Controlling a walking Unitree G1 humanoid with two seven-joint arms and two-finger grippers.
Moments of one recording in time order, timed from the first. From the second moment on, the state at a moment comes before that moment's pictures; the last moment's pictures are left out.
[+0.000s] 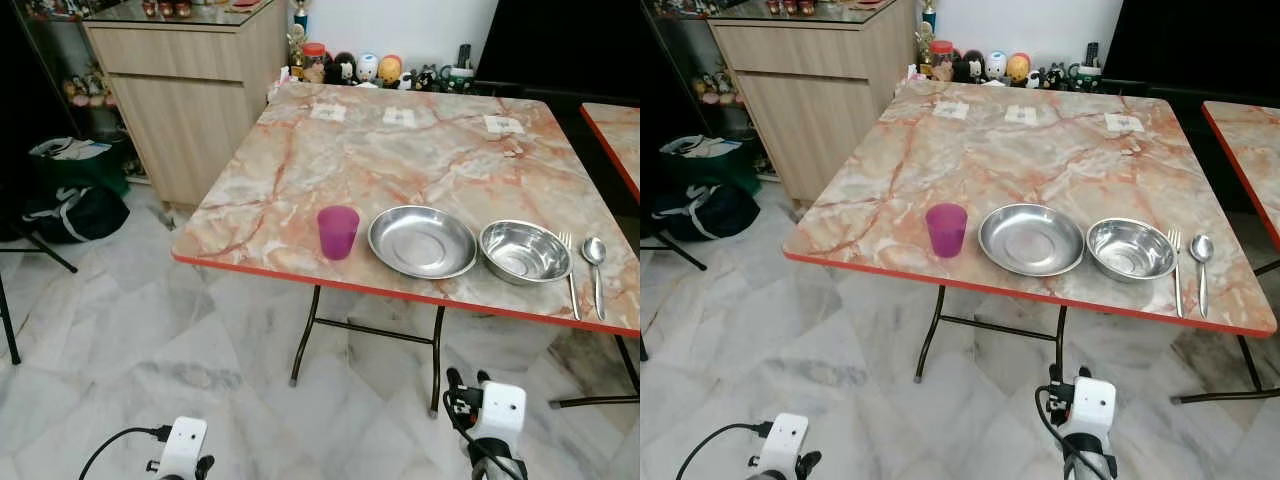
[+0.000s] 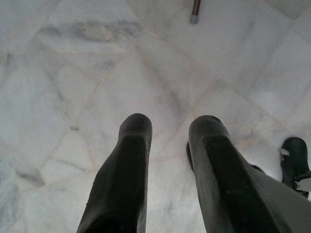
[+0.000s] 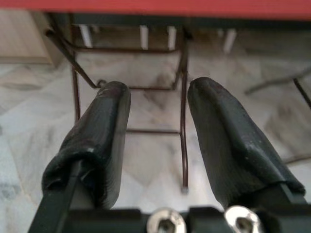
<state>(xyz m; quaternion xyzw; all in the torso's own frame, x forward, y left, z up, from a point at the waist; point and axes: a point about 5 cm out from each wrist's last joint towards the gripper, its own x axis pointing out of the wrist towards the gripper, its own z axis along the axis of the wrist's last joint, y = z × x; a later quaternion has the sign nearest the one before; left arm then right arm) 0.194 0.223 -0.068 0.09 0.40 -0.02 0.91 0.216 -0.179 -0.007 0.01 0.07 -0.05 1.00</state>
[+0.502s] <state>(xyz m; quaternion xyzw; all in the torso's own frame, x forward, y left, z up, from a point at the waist) 0.194 0.222 -0.069 0.09 0.40 -0.02 0.91 0.241 -0.173 0.038 0.01 0.00 -0.03 1.00</state>
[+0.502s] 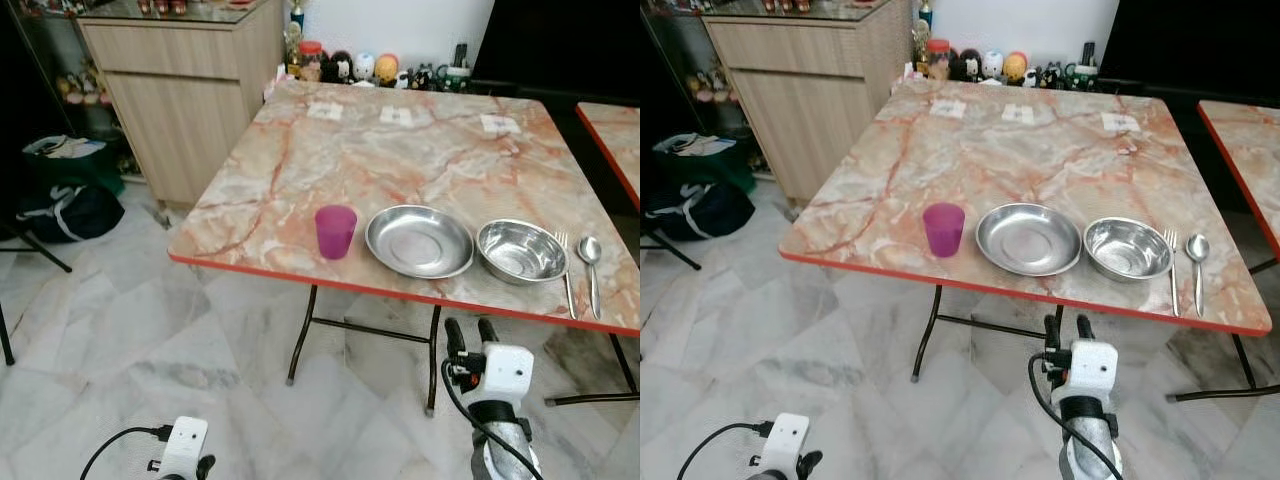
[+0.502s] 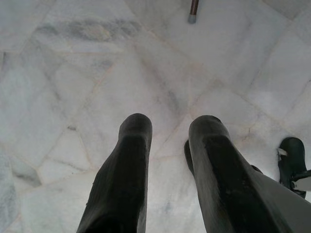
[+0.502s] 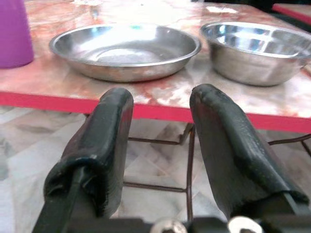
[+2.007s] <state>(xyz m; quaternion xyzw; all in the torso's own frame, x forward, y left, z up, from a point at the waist) 0.196 0.227 -0.066 0.07 0.39 -0.01 0.92 0.253 -0.175 0.058 0.03 -0.02 -0.03 1.00</state>
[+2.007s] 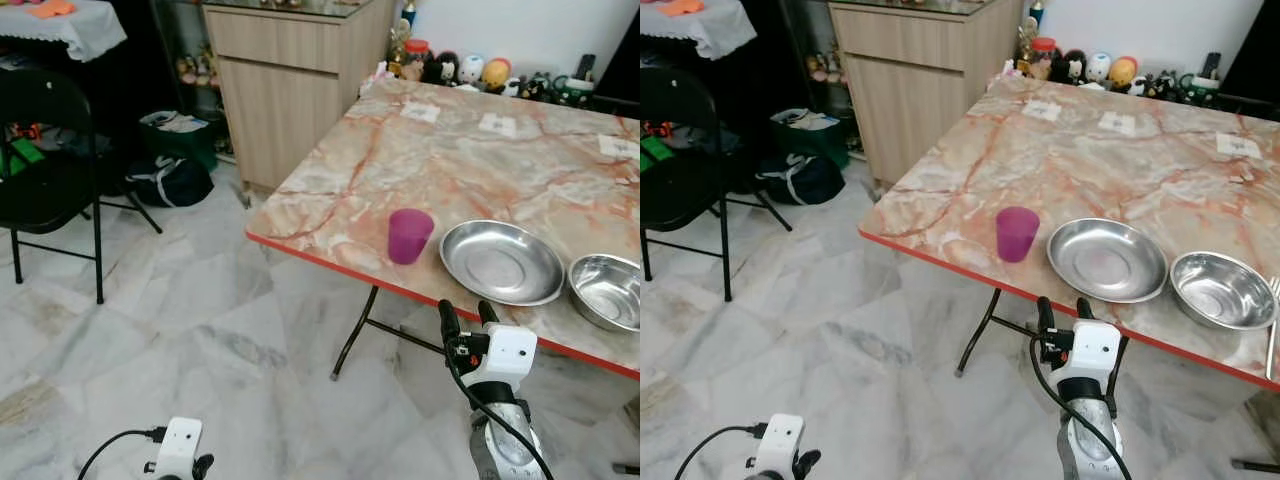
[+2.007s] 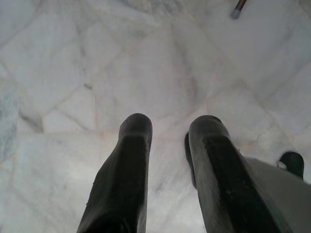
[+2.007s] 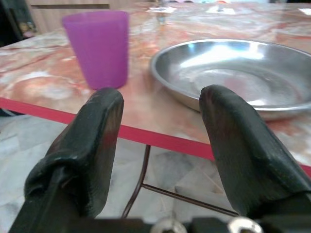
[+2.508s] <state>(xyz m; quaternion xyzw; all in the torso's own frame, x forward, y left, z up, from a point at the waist) 0.196 0.225 -0.067 0.07 0.39 -0.01 0.92 0.257 -0.176 0.072 0.02 -0.05 -0.02 1.00</state>
